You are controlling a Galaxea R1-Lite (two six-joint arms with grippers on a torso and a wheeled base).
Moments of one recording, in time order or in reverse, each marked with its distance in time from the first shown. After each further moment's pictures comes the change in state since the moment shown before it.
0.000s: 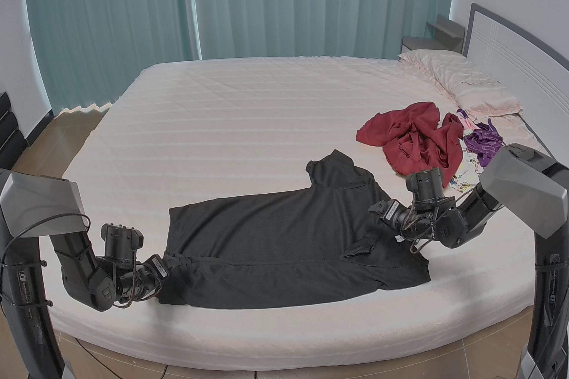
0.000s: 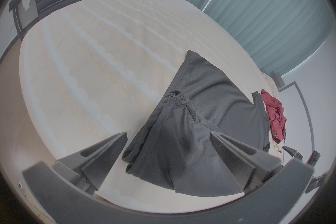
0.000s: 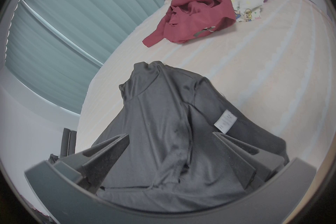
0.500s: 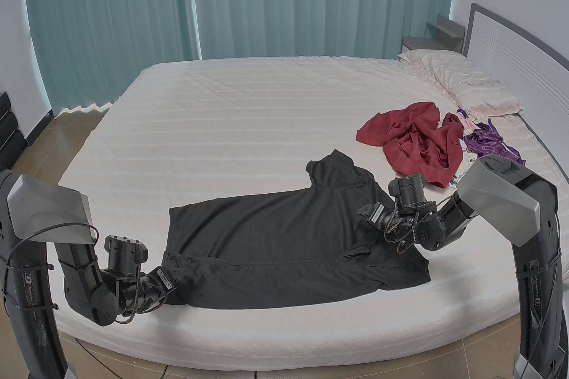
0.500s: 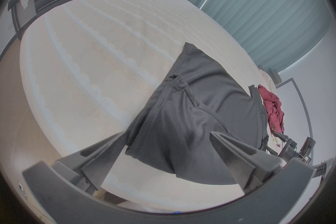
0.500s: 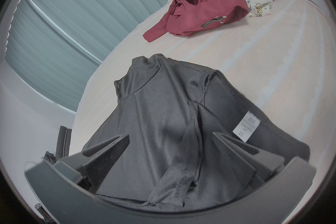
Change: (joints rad) left arm -0.050 0.023 0.105 -0.127 0.004 -0.018; right arm 0.028 0.141 -0.158 0.004 -0.045 -0.016
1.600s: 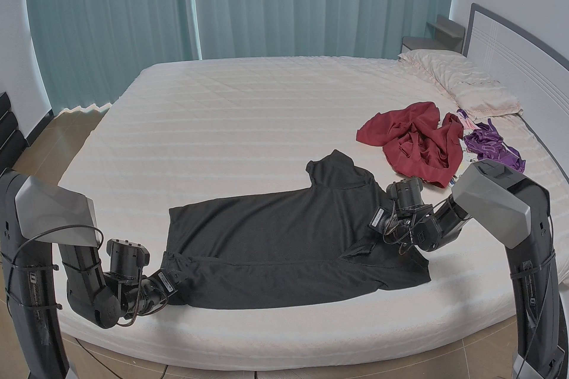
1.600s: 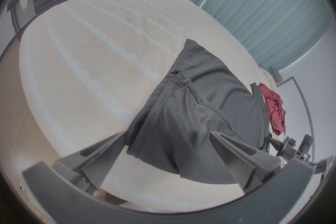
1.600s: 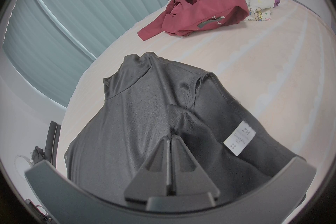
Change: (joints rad) left arm -0.003 0.034 0.009 -0.037 0.003 0.004; right arm -0.013 0.059 -0.058 0.029 -0.046 -0.067
